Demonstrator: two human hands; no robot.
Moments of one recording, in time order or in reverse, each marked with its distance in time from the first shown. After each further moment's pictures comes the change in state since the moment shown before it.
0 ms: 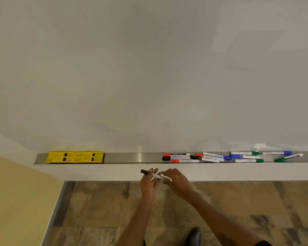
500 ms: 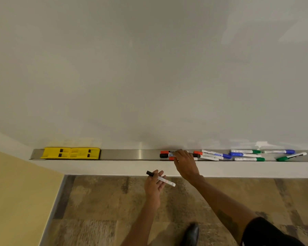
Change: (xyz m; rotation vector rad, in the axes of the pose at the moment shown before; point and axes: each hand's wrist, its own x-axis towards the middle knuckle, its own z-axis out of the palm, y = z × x) left_hand -0.007 -0.037 0.015 -0.010 0.003 -0.073; right_hand 0.036 0.048 -0.037 -0.250 0.208 0.079
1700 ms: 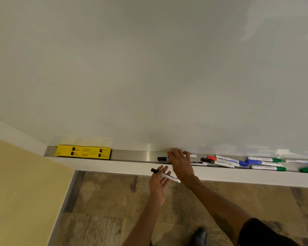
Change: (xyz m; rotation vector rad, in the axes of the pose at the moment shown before) left_hand 0.022 0.026 -0.006 -0.119 -0.022 0.026; right_hand 0.032 -0.050 0.035 -0.131 0.007 -0.118
